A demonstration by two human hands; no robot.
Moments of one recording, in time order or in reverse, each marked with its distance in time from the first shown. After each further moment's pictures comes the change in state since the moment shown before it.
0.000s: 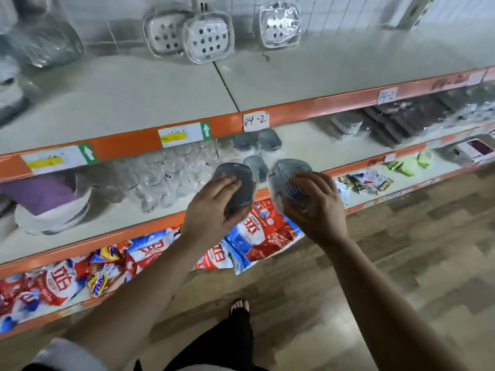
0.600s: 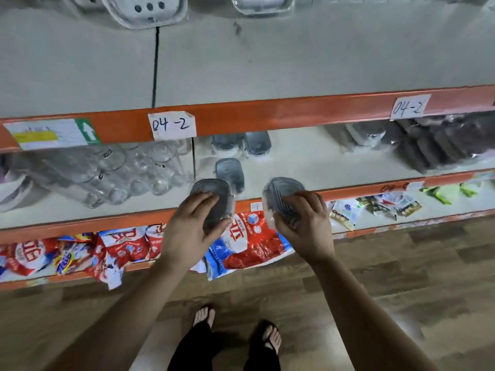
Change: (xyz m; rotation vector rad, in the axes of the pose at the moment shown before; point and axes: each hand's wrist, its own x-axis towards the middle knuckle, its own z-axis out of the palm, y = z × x) left_hand 0.062 0.028 0.163 0.149 0.006 -0.270; right_hand 0.031 0.208 0.062 0.133 -0.200 0.061
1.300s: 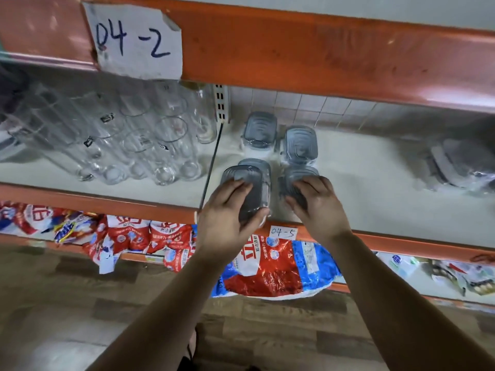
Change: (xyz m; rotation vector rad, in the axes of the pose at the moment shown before) left_hand 0.051 -0.001 0.121 -0.087 0.109 -0.353; right_hand 0.113 0.096 0.129 -0.096 -0.325 -0.289
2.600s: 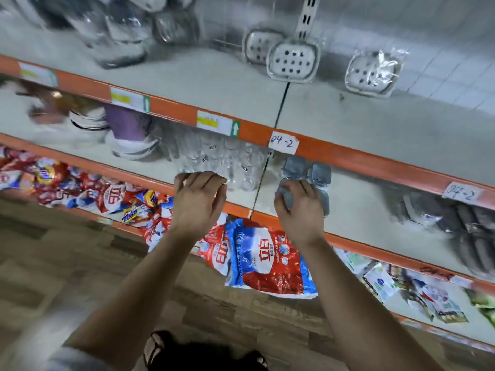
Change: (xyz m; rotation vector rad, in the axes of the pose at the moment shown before) left_hand -0.082 0.004 -0.275 0.333 0.287 0.076; right_hand -0.054 -0.260 -0.154 0.172 0.252 -0.043
